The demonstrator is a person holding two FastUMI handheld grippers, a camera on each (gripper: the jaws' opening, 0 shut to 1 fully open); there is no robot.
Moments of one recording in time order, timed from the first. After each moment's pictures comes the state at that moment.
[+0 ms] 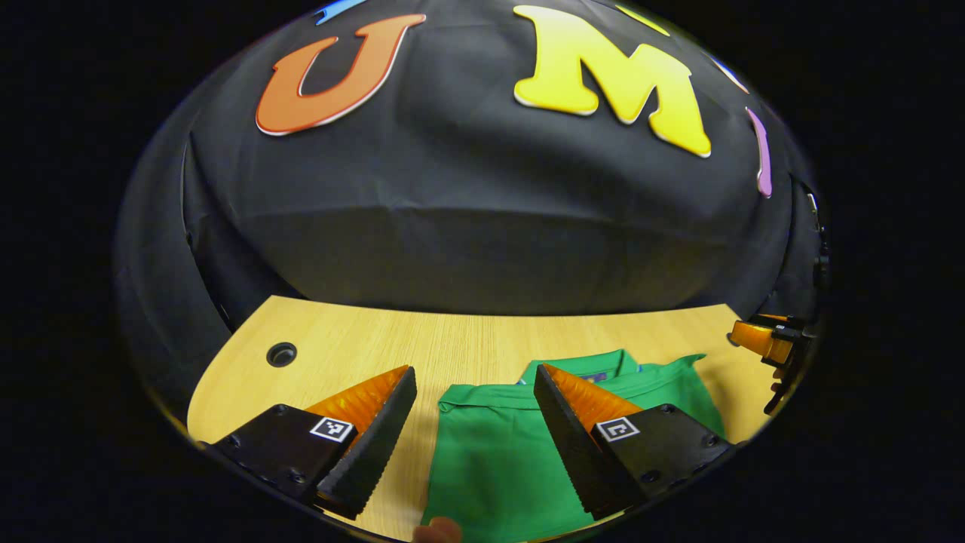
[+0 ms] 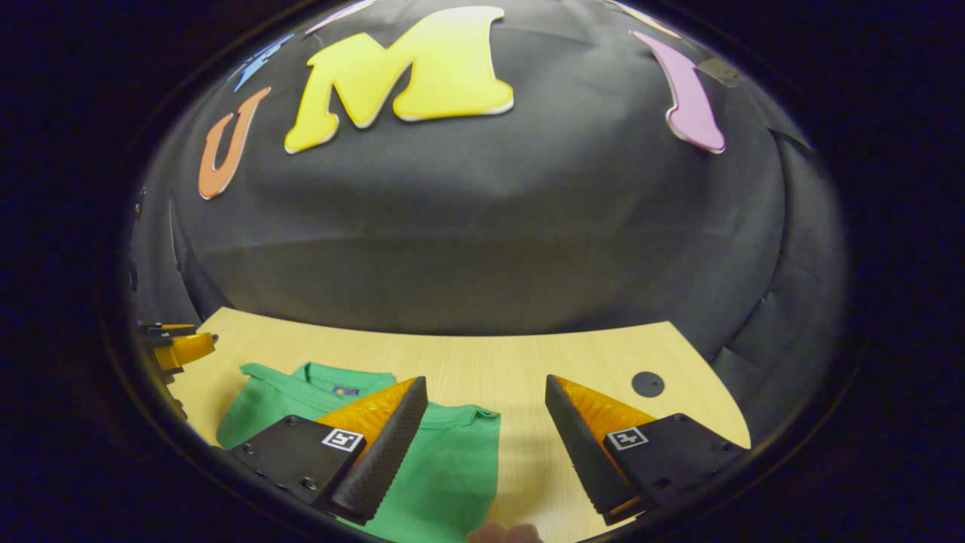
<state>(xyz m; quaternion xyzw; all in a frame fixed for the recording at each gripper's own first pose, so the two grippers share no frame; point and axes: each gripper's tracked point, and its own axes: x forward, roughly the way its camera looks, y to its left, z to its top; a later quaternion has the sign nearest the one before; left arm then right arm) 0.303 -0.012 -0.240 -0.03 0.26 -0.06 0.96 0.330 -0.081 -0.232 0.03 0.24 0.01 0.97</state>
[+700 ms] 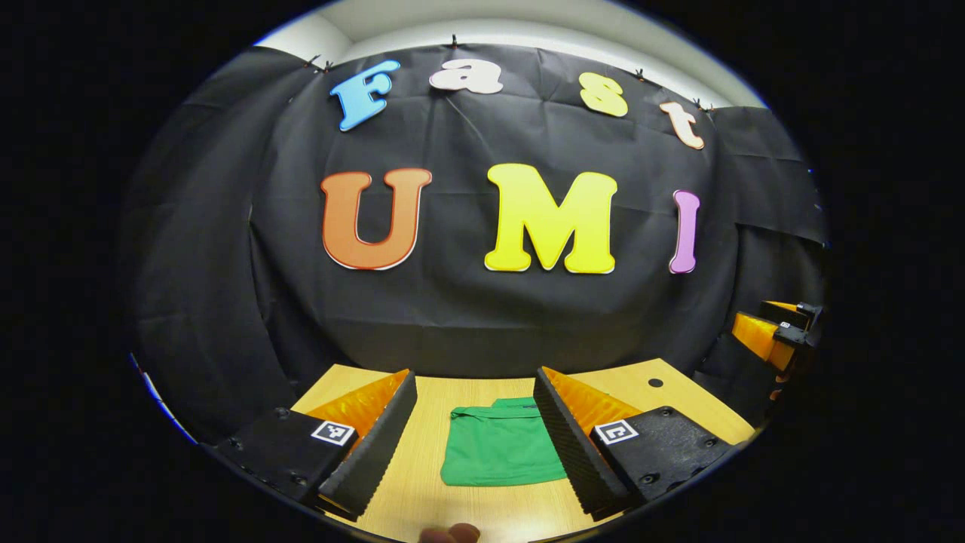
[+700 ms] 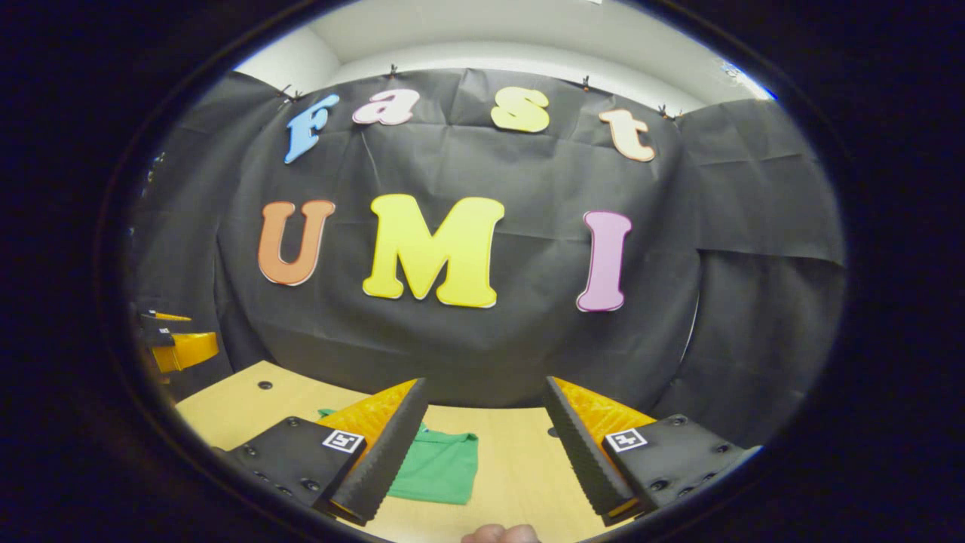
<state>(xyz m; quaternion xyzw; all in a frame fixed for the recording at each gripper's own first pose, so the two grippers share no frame) 0.079 0.005 -0.020 -0.03 0.09 -0.05 0.99 0.066 -0.066 0.000 -0.01 0.04 -0.02 1.00</state>
